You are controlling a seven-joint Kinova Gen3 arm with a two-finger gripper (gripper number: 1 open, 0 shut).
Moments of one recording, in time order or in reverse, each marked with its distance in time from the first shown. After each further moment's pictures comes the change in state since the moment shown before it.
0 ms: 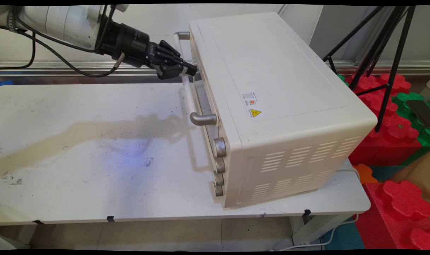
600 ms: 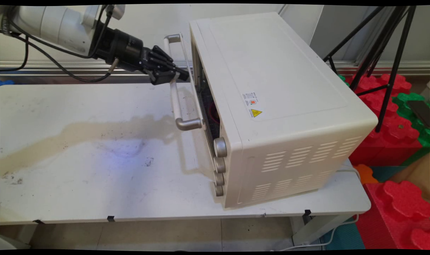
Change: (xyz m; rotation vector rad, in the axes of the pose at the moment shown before) arm -0.014 0.000 -0.009 0.015 -0.048 0.001
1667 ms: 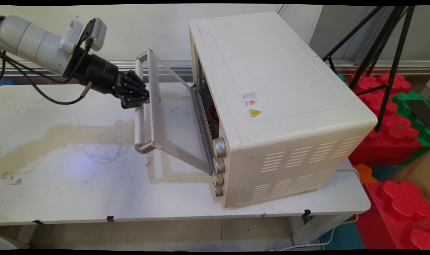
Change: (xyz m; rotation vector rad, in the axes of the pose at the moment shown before) arm -0.060 0.000 -0.028 -0.019 -0.159 0.005
